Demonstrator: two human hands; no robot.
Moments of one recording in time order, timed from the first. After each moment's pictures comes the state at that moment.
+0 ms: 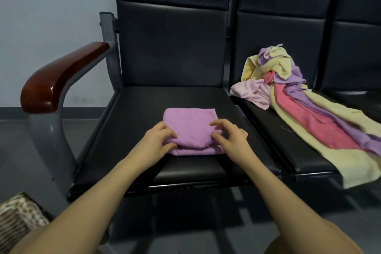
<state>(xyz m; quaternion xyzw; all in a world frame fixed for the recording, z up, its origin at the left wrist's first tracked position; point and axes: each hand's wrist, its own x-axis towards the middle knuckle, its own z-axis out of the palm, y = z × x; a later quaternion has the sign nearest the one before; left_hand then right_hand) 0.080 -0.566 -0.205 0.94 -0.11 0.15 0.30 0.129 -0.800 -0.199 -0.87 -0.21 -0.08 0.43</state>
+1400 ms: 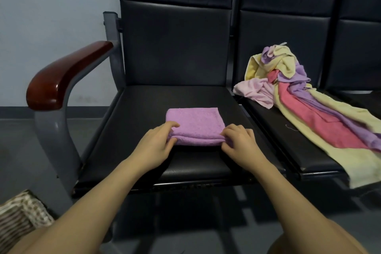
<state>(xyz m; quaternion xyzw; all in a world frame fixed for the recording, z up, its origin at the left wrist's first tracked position) 0.070 -0.567 -0.206 0.95 -0.08 0.15 0.27 0.136 -0.817 -0.213 -0.94 -0.27 -0.14 0.18</state>
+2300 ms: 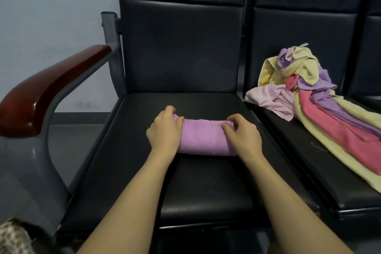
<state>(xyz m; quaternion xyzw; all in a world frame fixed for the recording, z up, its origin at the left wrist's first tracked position) 0.176 -0.580 -0.185 0.91 0.19 0.25 0.27 0.217 -0.761 -0.195 -0.93 -0.06 -0.15 0.33</state>
